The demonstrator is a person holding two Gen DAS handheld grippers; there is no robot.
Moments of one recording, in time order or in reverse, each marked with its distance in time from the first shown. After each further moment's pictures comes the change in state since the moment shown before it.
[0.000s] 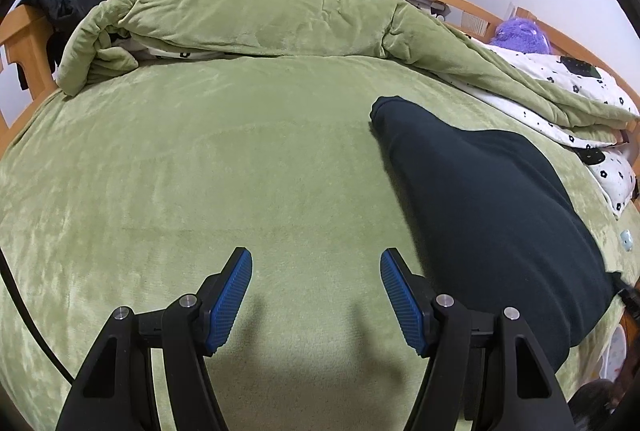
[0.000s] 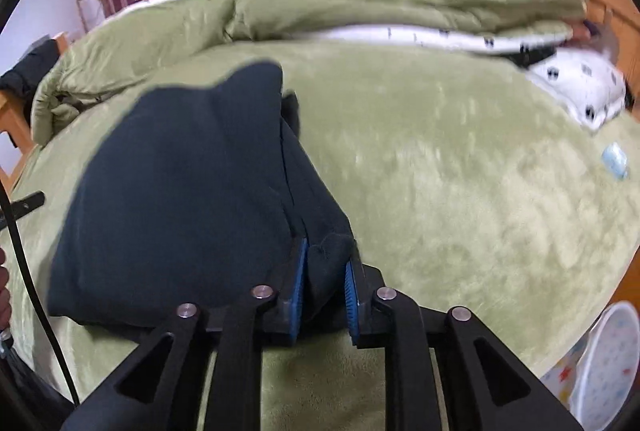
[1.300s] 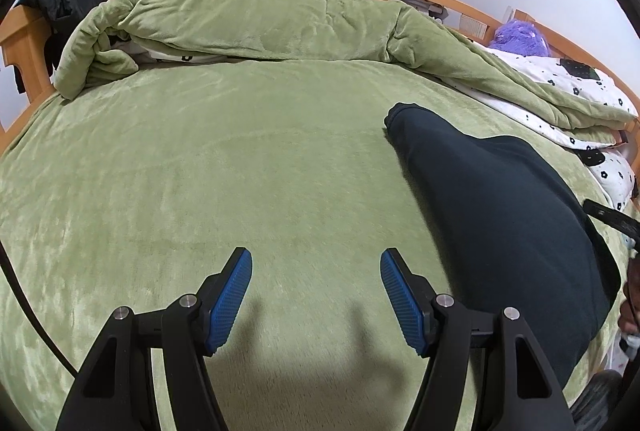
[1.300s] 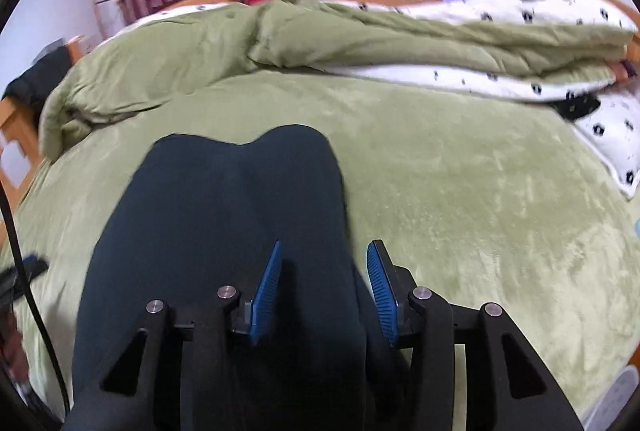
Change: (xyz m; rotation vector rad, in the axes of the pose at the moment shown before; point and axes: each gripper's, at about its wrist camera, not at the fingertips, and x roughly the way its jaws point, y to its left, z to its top) left arm 0.010 0.017 0.006 0.005 -0.013 -0.011; right arm 0.062 0.028 0.088 -0.014 0.012 0.057
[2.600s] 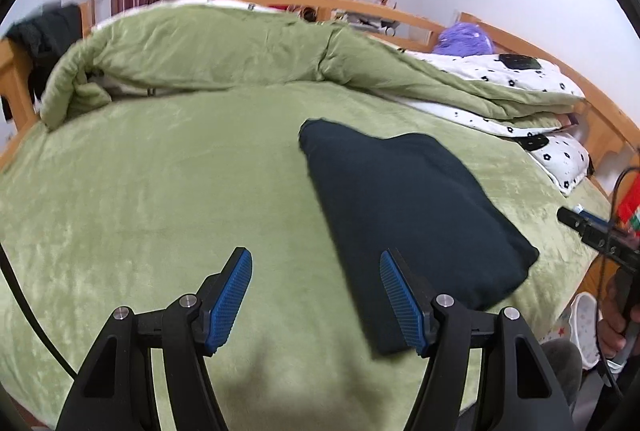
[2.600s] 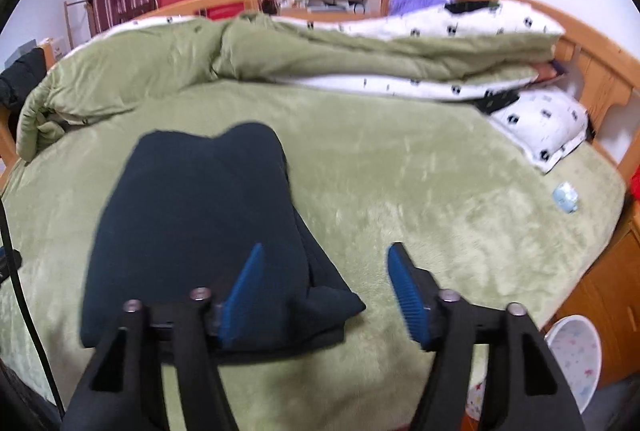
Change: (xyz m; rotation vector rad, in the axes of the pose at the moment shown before) left arm -0.110 -0.073 -0.027 0.091 -0.068 -0.099; right arm -0.131 -0.001 -0.055 0.005 -0.087 -0.182
